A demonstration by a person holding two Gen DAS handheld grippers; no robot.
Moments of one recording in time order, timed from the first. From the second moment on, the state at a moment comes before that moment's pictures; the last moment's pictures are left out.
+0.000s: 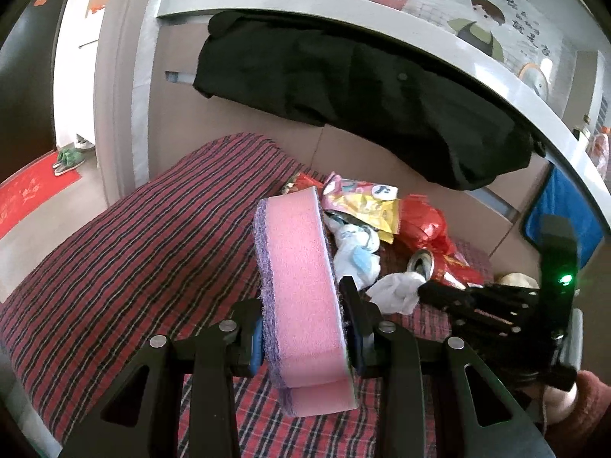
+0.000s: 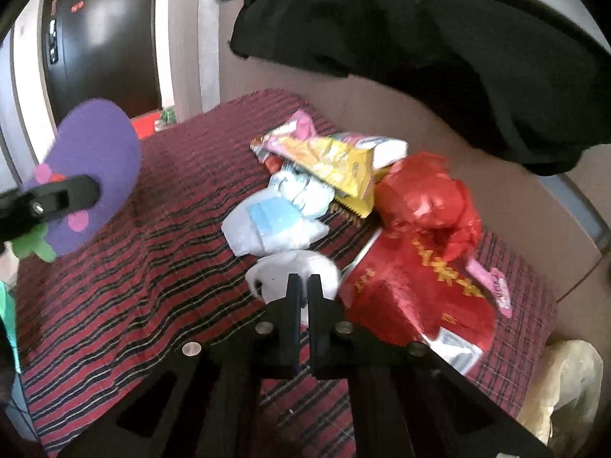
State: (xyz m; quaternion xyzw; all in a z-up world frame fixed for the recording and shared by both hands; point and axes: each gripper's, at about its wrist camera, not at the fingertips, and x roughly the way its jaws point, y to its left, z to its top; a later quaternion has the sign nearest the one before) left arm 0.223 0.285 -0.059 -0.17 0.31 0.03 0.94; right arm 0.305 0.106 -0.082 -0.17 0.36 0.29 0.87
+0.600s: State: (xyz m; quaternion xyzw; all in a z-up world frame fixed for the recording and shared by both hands) left arm 0.244 0.186 -0.001 -0.09 0.27 -0.04 0.96; right arm 0.293 -0.004 -0.002 -0.08 0.26 0.24 0.93
